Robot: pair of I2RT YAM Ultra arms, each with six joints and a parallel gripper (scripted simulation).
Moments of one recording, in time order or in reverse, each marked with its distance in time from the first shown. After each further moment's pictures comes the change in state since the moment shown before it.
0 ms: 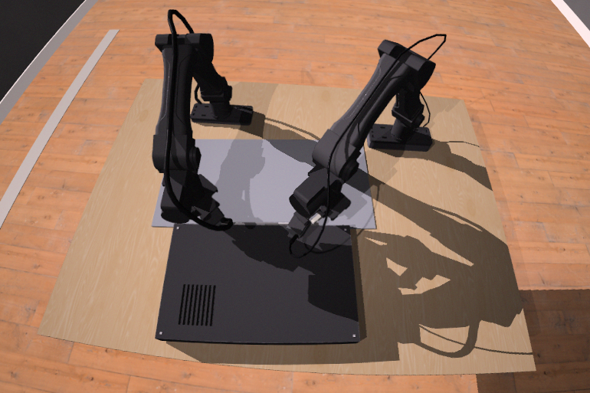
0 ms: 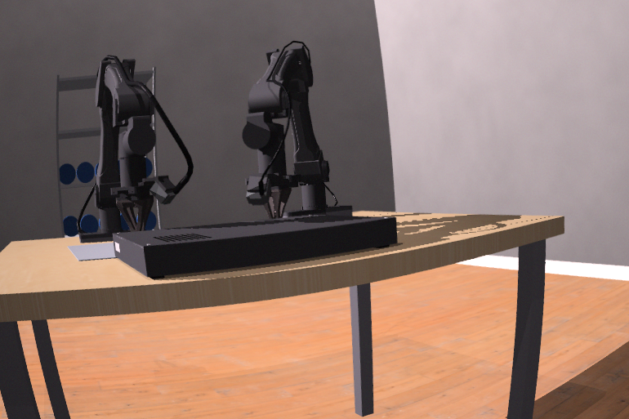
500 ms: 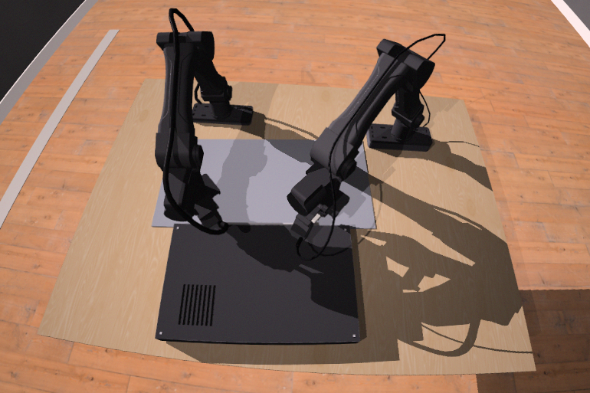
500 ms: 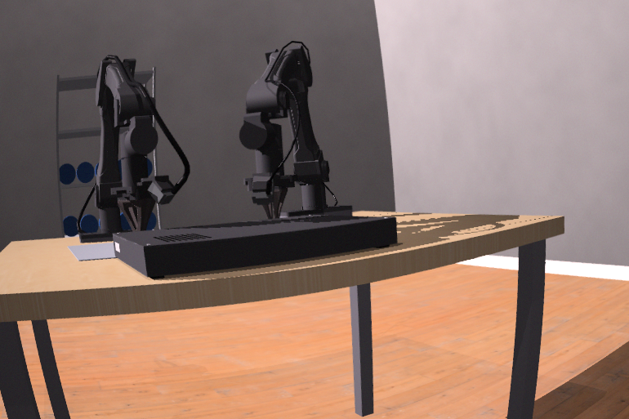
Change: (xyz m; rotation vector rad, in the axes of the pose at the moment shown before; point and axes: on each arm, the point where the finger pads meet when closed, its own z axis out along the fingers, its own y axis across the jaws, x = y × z) left arm -0.001 -0.005 0.000 -0.001 -0.003 -0.149; right arm -0.001 0.005 0.000 0.006 -0.005 0.163
